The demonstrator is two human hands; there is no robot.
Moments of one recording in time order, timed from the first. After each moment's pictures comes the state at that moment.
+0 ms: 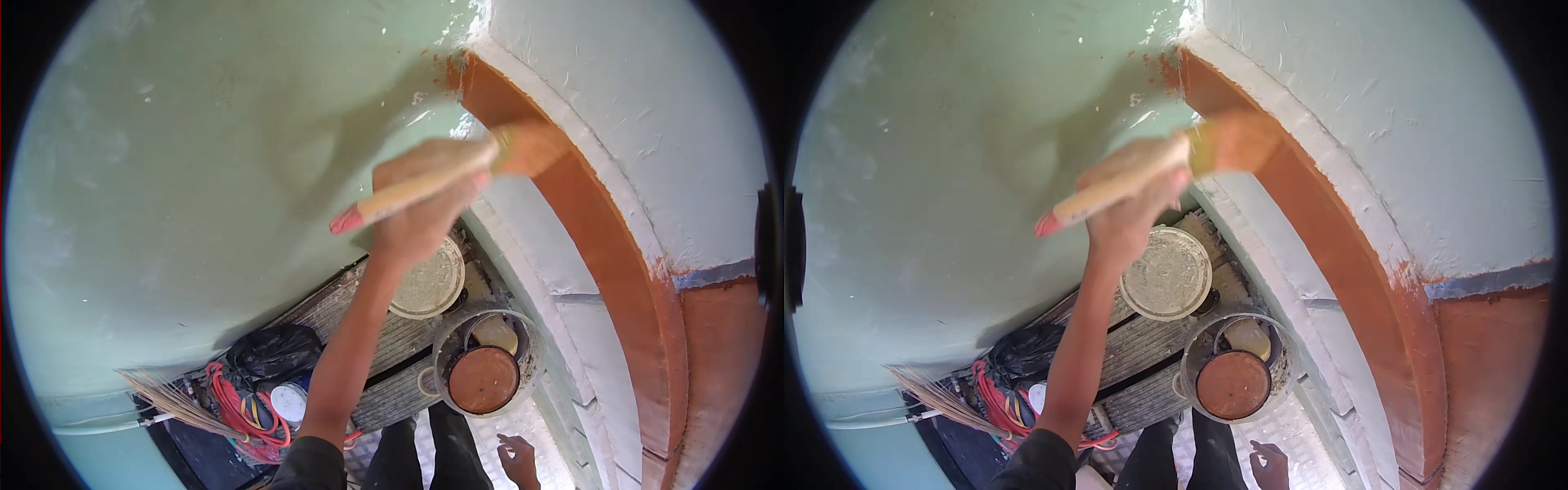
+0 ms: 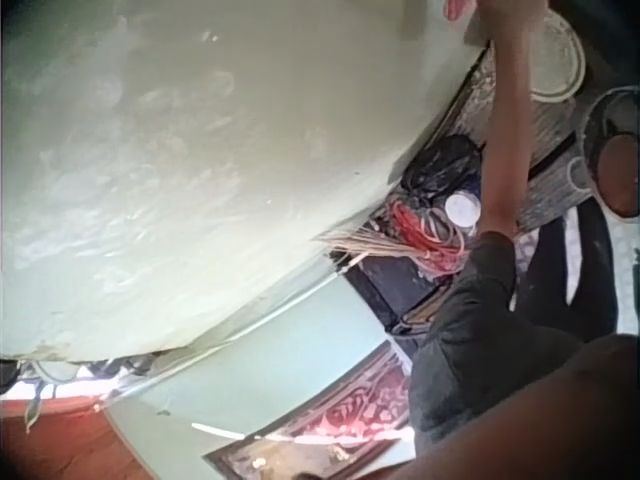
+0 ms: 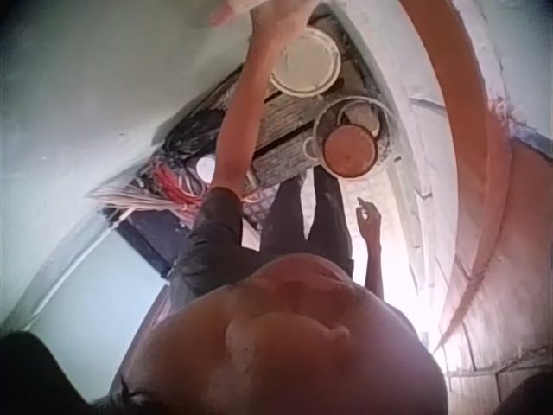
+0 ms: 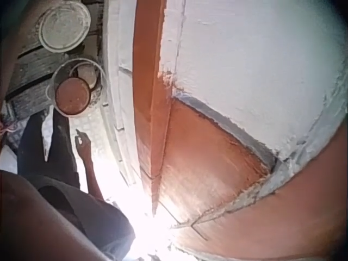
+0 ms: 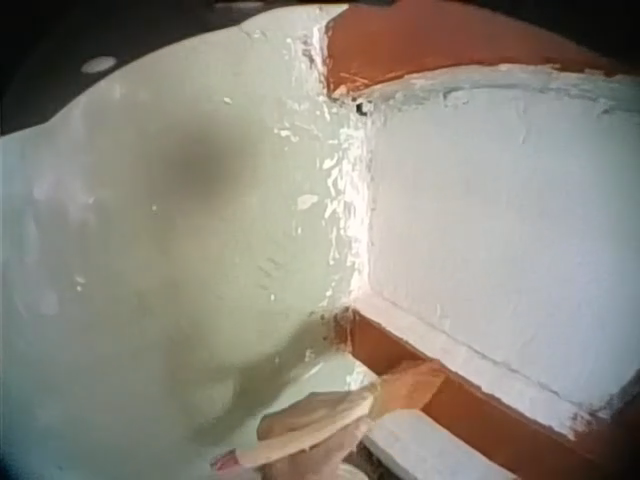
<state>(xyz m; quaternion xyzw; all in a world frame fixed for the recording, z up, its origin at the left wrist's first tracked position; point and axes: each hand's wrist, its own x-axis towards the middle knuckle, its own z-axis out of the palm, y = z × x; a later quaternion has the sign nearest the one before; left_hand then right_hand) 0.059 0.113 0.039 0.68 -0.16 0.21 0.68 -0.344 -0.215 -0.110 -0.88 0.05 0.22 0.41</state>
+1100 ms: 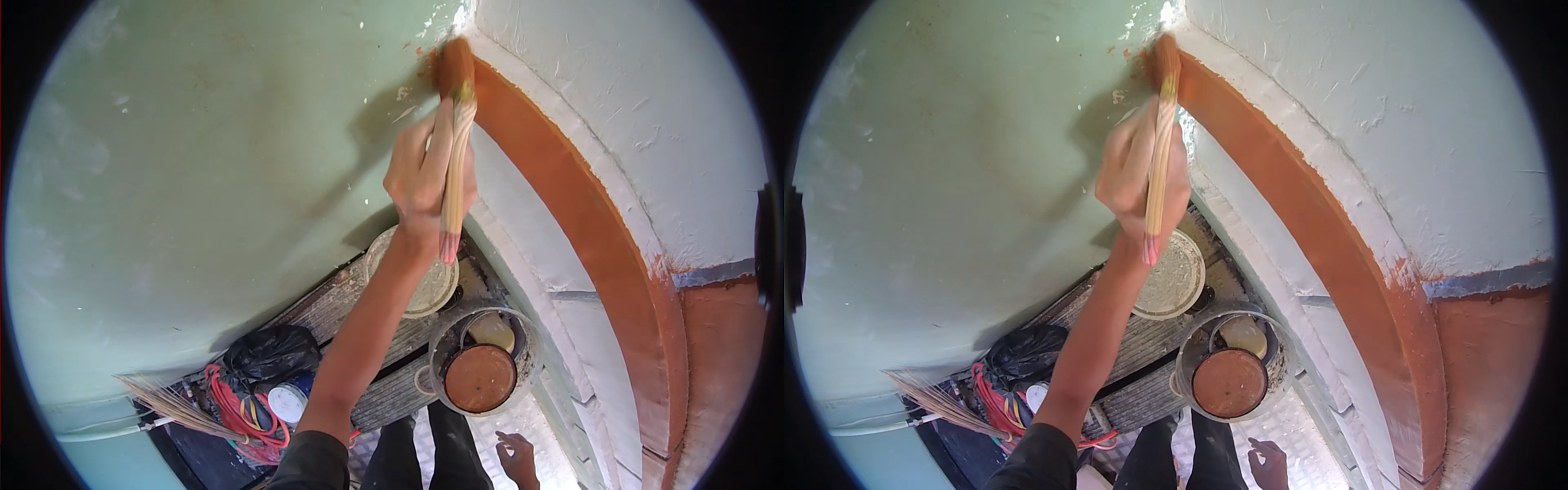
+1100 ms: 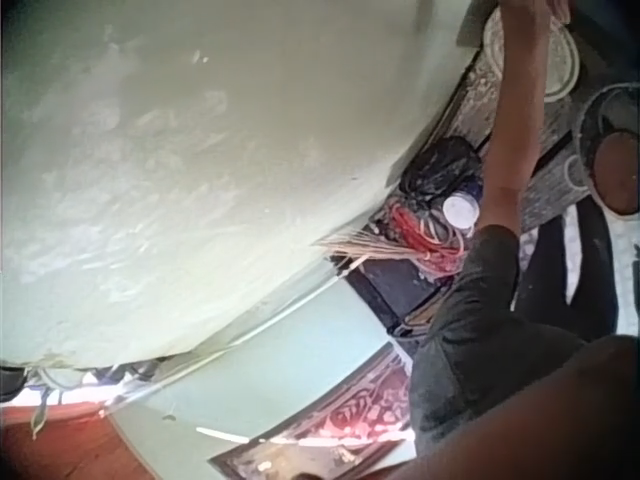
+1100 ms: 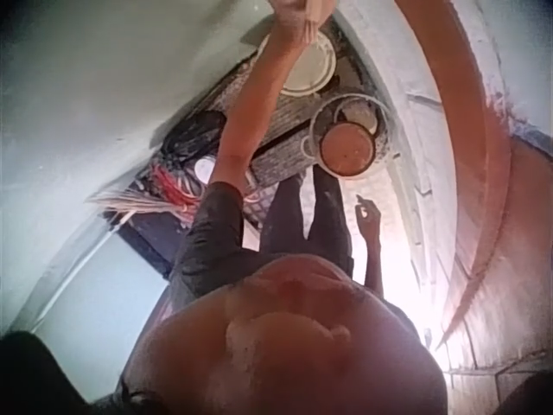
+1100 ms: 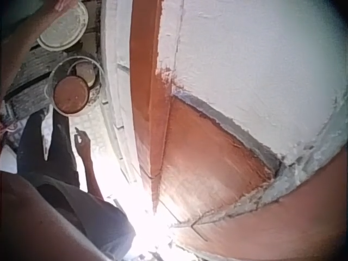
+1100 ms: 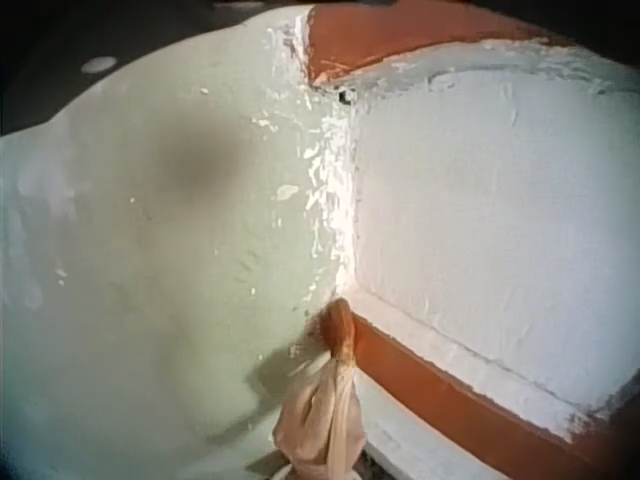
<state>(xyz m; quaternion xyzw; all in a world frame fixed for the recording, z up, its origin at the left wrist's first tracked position) 0.103 0.082 0.008 0.72 -0.12 0.59 0.34 -0.336 -0.208 -0.109 -0.87 0.10 0.24 0.42</state>
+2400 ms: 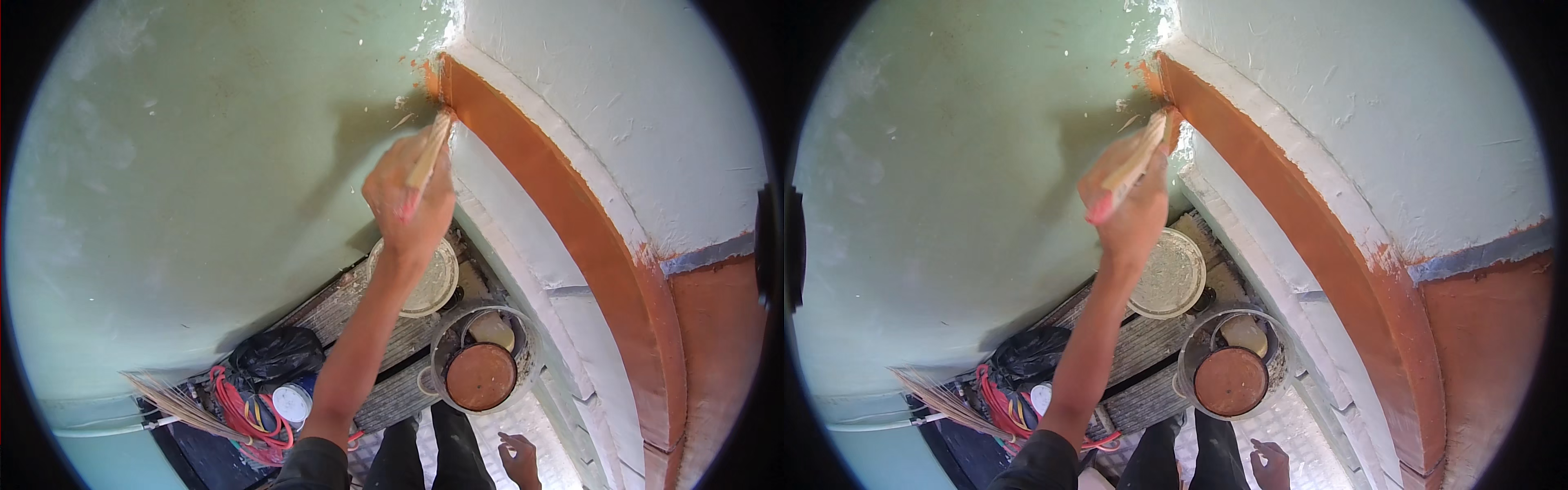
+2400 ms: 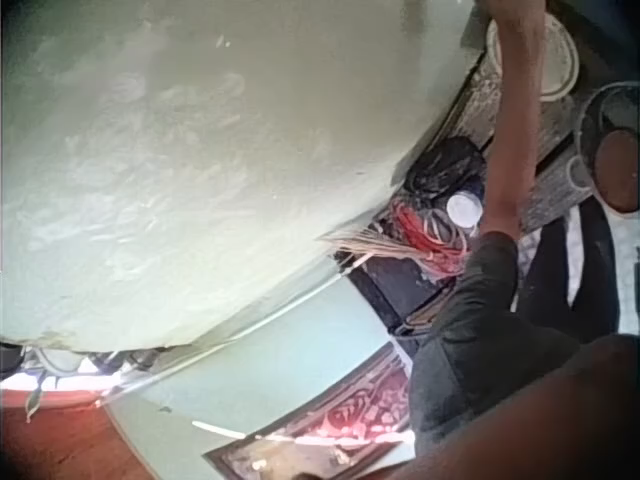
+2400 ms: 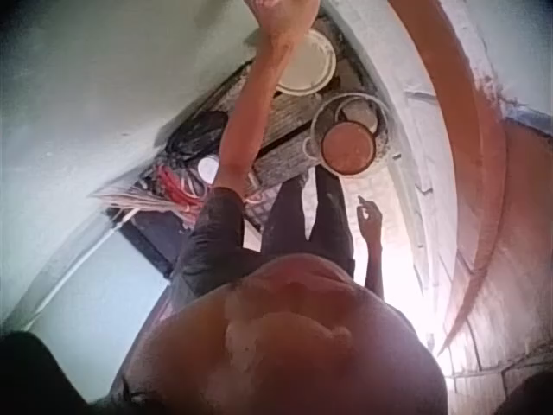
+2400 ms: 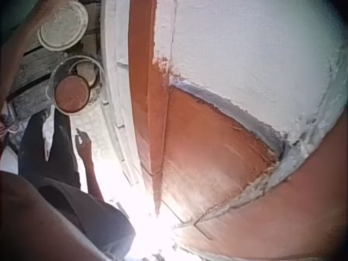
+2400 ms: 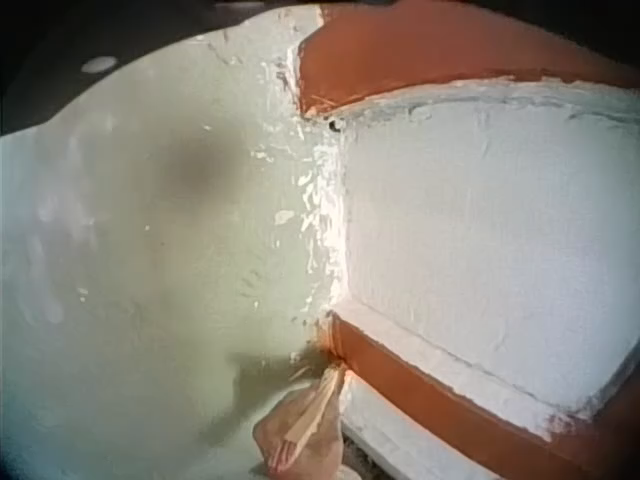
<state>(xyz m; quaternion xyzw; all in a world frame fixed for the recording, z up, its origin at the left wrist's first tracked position) 0.079 0.087 0.022 0.78 -0.06 0.45 0.43 -0.345 -0.215 -0.102 -0.88 0.06 0.21 0.42</state>
